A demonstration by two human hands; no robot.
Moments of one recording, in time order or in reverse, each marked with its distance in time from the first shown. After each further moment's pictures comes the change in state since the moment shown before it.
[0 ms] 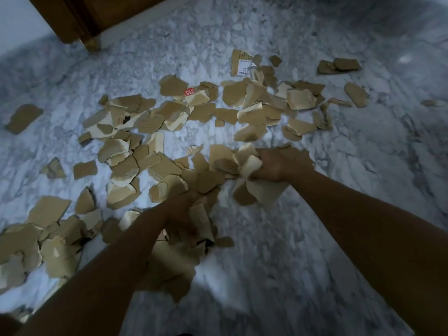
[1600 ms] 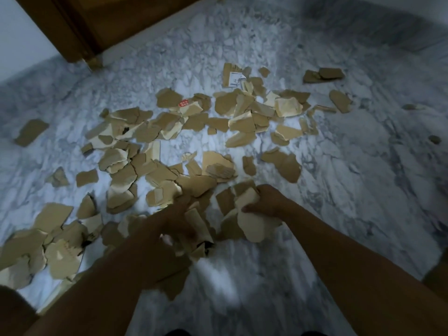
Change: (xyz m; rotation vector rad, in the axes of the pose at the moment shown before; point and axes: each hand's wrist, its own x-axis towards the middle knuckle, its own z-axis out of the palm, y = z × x) left_hand -0.001 0.013 0.013 -0.133 -0.032 -0.256; right_hand -0.062 0.031 0.051 0.227 -0.085 0.193
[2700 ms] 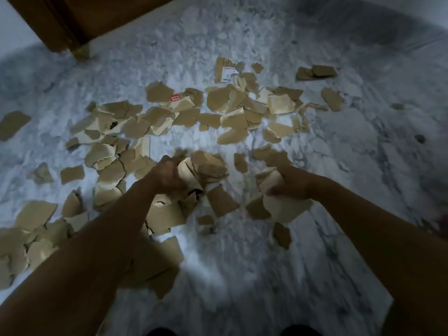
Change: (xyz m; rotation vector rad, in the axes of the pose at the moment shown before) left_hand 0.038 0.020 -0.071 0.035 0.374 0.190; right_hand -0.056 -0.002 -0.091 -0.205 0.019 -0.074
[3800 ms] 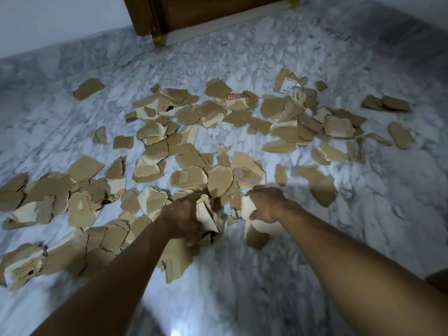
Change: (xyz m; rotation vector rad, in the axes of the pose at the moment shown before) left_hand -0.108 -0.040 0.085 -0.123 0.113 -0.064; right_hand 0.086 -0.078 0.102 -0.690 -0.106 -0.253
